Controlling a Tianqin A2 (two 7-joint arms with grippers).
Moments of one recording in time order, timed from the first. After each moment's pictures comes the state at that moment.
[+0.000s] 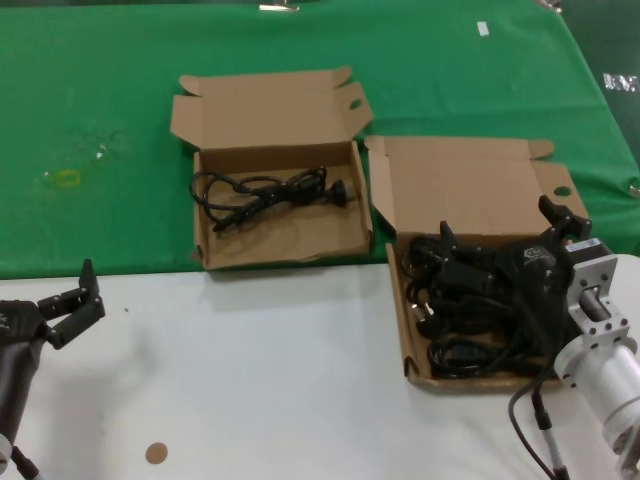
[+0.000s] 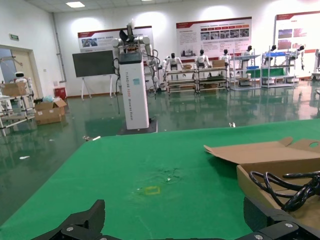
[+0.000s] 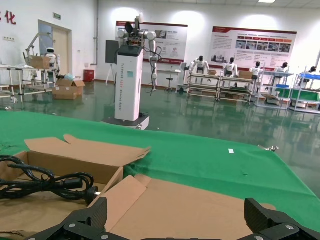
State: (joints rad) left arm 0.00 -0.30 1.60 -1.60 -1.80 0.00 0.00; right arm 0.04 0.29 -1.62 1.56 1.78 -0.02 -0.02
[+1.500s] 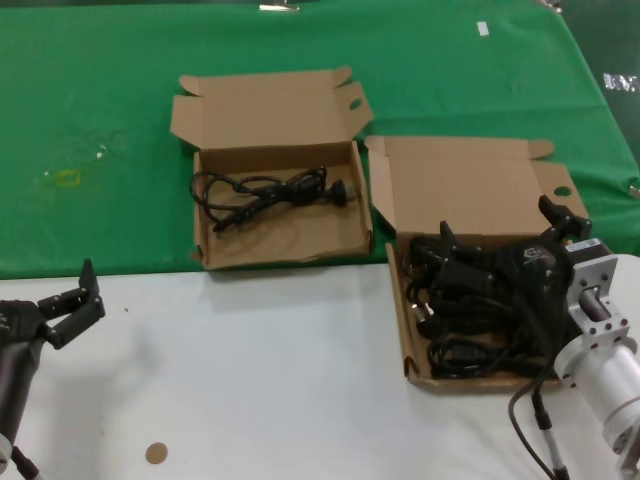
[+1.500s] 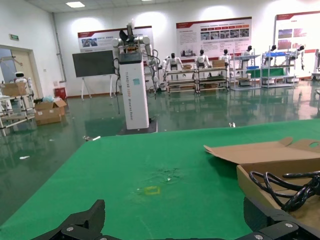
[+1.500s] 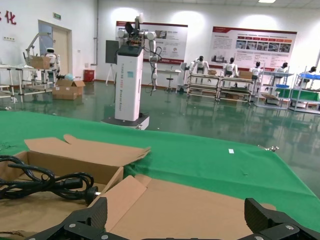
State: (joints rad) left arm 0.00 -0.30 1.60 -1.60 -1.80 0.00 0.00; right arm 0.04 0.29 -1.62 1.56 1.78 -0.02 -0.02
